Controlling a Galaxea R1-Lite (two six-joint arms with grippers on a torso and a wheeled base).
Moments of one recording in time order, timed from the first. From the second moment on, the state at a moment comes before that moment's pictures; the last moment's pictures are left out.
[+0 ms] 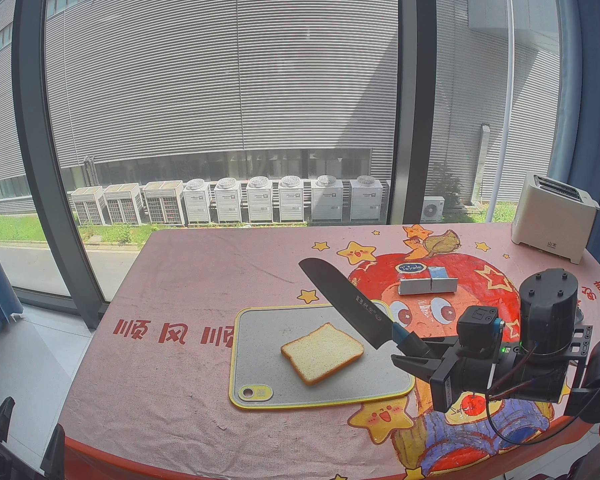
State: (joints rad) left arm 0.00 0.02 -0.02 0.00 -0.01 0.01; right arm 0.72 1.60 -0.44 -0.68 0.02 -0.03
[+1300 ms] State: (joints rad) left arm 0.00 0.02 -0.02 0.00 -0.01 0.01; right arm 0.71 1.59 -0.59 -0.43 0.02 0.03
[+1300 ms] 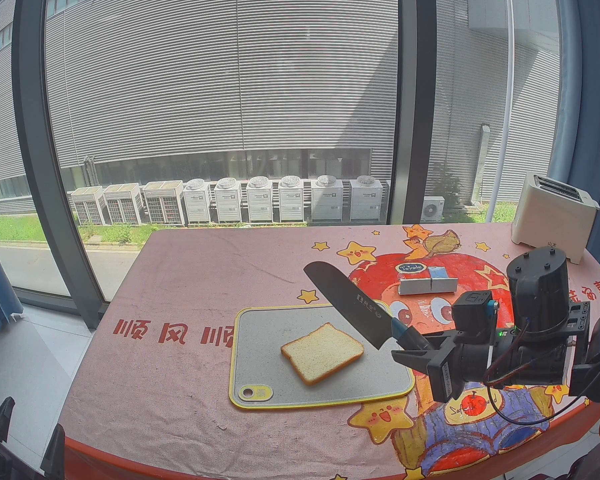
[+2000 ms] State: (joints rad) left arm 0.00 0.02 -0.02 0.00 -0.01 0.00; right arm 0.77 1.57 -0.76 -0.10 0.02 0.03
